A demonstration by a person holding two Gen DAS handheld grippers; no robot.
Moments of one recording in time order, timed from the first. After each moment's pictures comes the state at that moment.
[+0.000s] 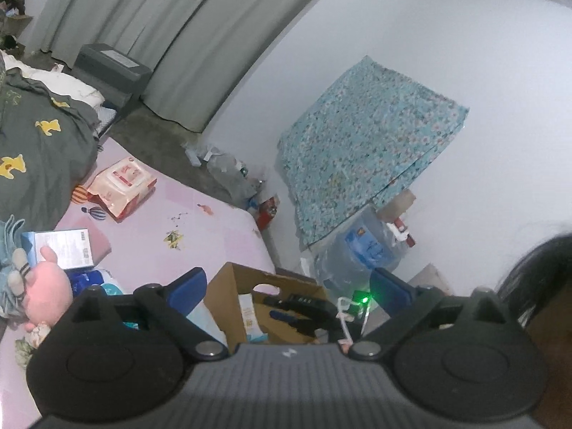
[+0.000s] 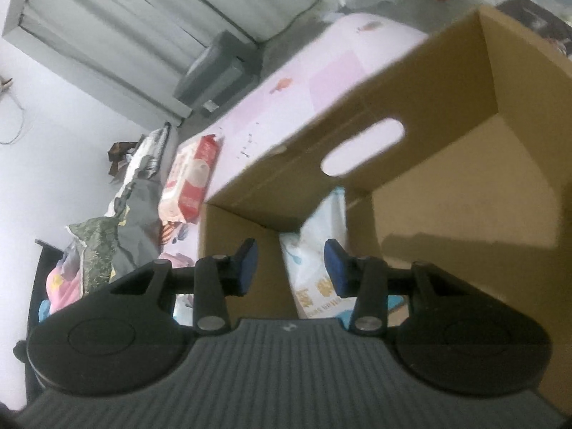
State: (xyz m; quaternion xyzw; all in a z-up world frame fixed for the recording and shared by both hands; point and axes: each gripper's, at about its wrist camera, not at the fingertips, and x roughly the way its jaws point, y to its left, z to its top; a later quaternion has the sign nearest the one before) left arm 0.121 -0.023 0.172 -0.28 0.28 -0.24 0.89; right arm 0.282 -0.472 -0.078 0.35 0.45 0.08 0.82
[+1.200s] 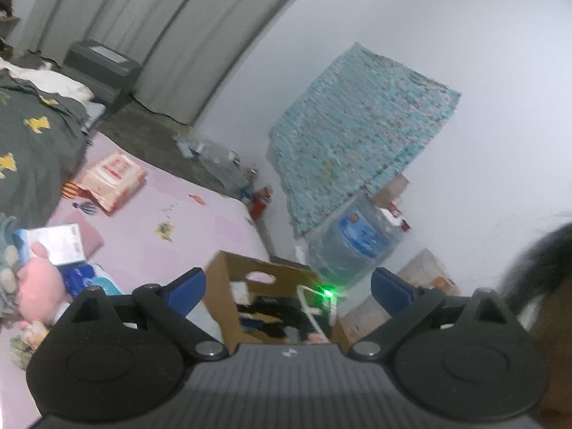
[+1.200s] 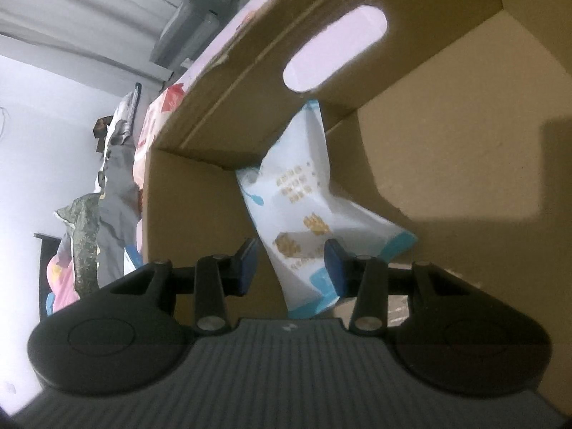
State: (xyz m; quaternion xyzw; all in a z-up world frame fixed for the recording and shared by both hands) left arm 0.119 -0.035 0.167 -0.26 0.29 -0.25 0.89; right arm 0.300 -0.444 -0.136 0.37 0.53 0.08 0.76
